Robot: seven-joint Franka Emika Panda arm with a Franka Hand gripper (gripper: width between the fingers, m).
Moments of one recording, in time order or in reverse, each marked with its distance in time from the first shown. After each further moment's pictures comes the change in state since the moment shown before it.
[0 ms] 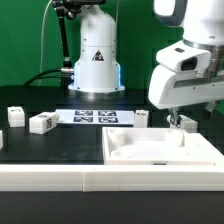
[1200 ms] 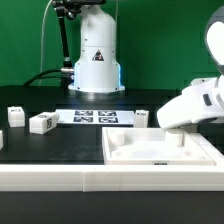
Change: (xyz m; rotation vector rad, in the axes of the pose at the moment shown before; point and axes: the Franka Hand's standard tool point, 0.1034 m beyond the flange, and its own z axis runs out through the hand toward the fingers) arm -0.031 -0.012 0.033 -0.067 -0.706 -0.011
